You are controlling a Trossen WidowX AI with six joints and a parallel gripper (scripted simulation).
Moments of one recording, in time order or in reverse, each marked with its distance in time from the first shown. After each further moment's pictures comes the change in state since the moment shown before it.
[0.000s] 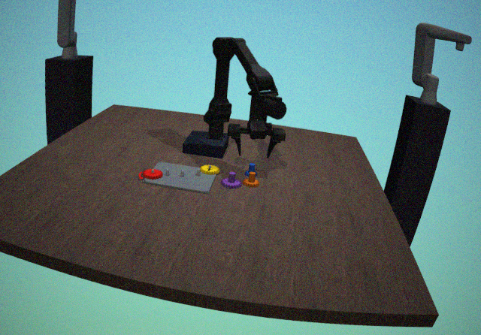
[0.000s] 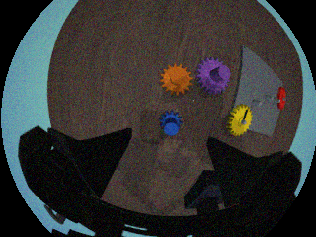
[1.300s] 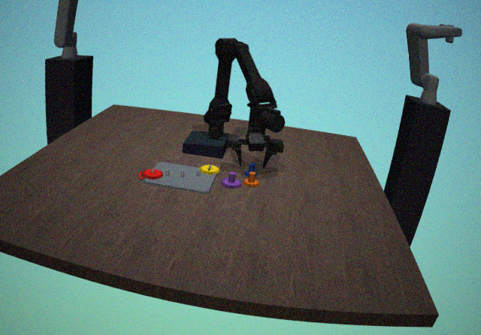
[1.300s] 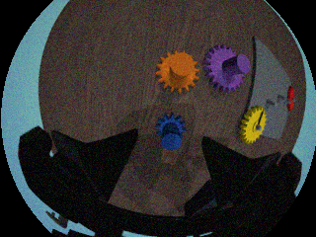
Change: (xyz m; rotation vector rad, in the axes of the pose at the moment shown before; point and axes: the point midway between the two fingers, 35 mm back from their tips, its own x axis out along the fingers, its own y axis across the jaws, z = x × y) arm 0.040 -0.001 -0.004 0.002 0.015 -0.012
